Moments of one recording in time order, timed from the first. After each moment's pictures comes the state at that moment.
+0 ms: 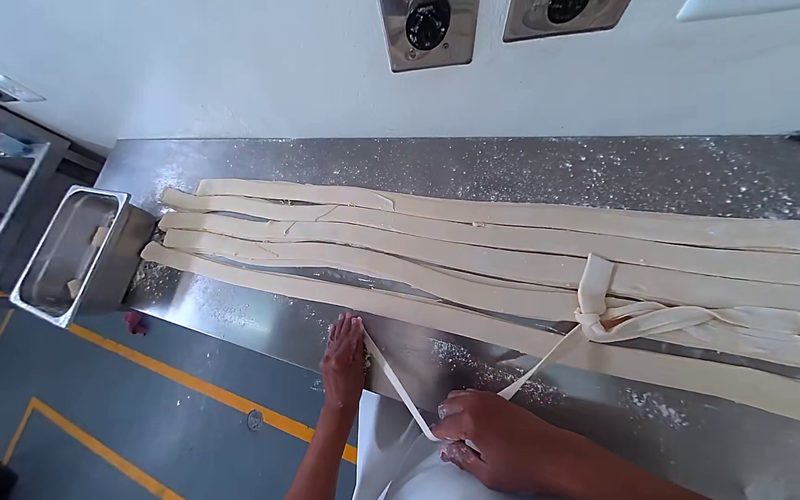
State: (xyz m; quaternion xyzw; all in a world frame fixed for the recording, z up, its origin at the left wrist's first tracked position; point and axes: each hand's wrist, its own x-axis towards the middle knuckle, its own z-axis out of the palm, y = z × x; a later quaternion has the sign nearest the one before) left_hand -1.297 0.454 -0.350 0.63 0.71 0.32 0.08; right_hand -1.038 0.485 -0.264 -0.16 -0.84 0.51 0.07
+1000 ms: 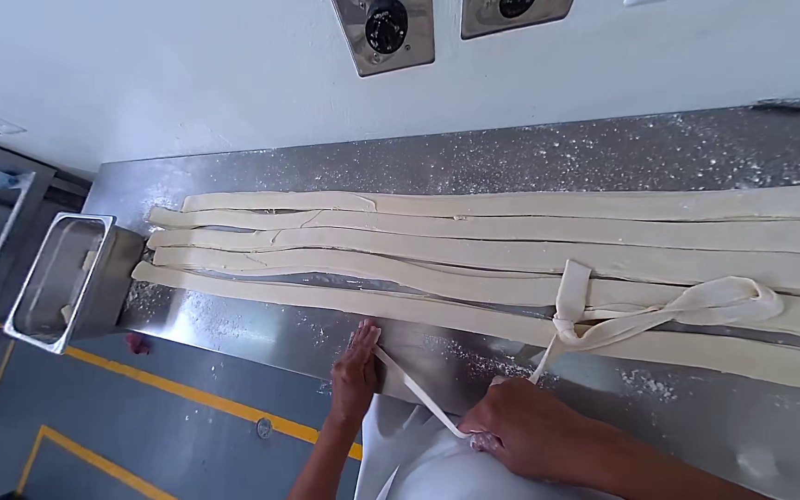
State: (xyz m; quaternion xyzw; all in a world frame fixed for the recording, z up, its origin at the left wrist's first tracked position) left_hand -1.282 0.450 -0.344 0.67 0.66 0.31 0.13; right_hand -1.011 0.497 -0.233 -0.24 -0.82 0.49 -0.15
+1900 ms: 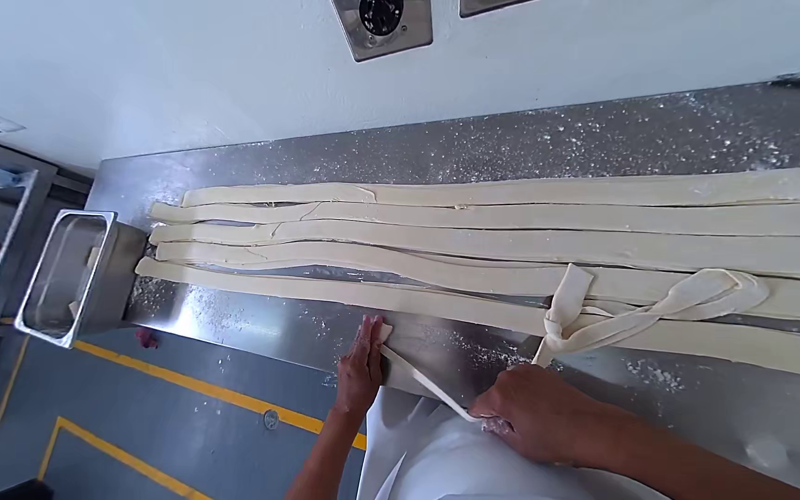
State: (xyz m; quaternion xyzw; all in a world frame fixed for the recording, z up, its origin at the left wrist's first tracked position) left_hand -1.281 0.446 -0.351 0.69 0.65 0.29 0.13; right_hand -1.005 0.504 -0.233 -0.25 -0.81 0.49 -0.20
